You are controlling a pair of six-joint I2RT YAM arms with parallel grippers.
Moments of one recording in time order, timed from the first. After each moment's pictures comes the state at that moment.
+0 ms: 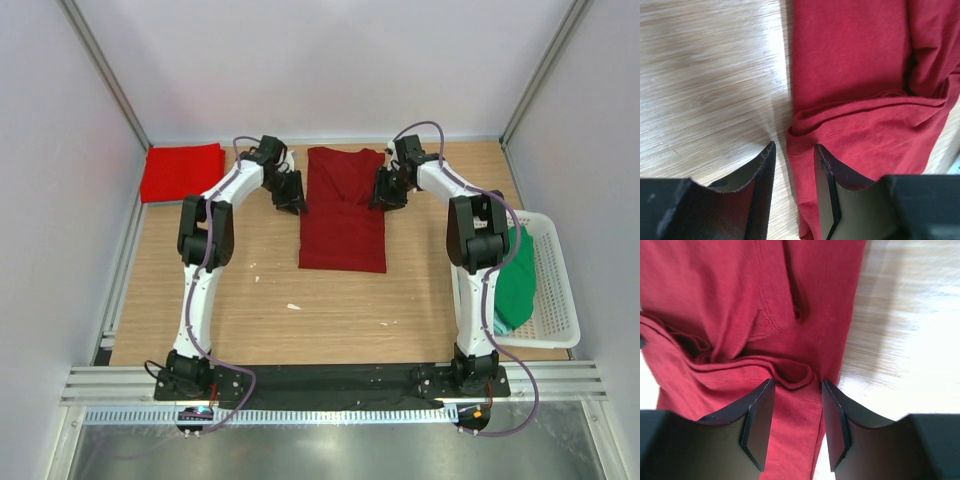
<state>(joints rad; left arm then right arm) -0.30 2.41 2.04 -0.77 0.43 -0.34 0.20 2.21 1.77 -0.62 -0.31 0.29</state>
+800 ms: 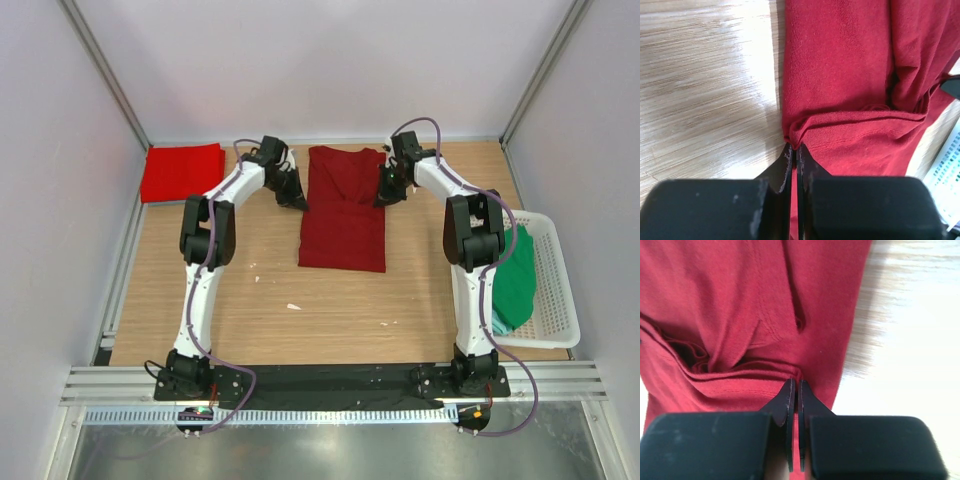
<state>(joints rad) -0.30 2.45 2.06 -0.71 0.47 -0.43 0.21 2.26 1.85 -0.67 -0.26 0.27</state>
